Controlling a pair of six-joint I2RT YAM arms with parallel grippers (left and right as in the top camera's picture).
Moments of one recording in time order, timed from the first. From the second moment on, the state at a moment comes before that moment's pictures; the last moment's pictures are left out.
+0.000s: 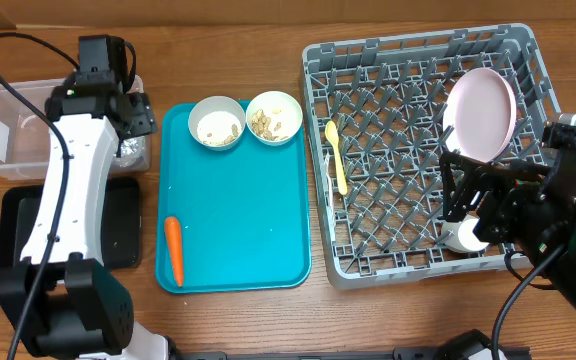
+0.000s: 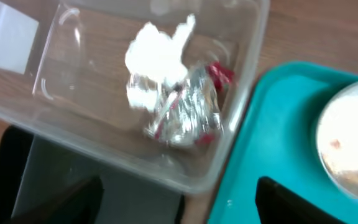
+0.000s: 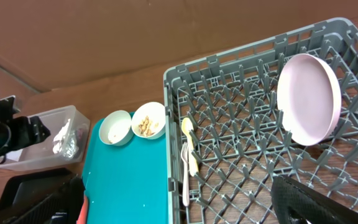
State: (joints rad) left arm 0.07 1.73 1.57 -0.99 -0.29 -0.21; right arm 0.41 1.01 1.77 -1.33 0.13 0.49
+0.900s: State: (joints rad) left arm -0.11 1.63 0.99 -0.97 -0.15 -0.44; right arm 0.41 1.01 1.77 -1.32 0.13 0.49
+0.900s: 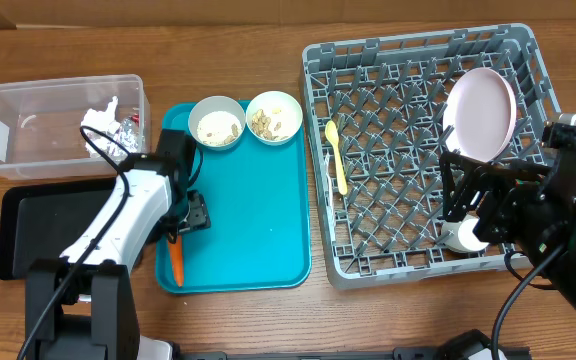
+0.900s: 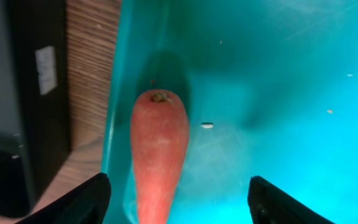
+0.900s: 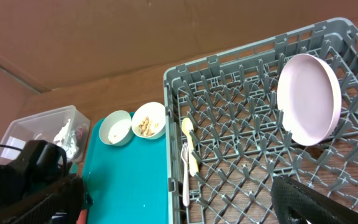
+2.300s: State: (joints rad) left arm 0.07 1.40 1.02 -1.00 -0.24 -0.57; right arm 0.41 1.01 1.77 -1.32 0.13 0.49
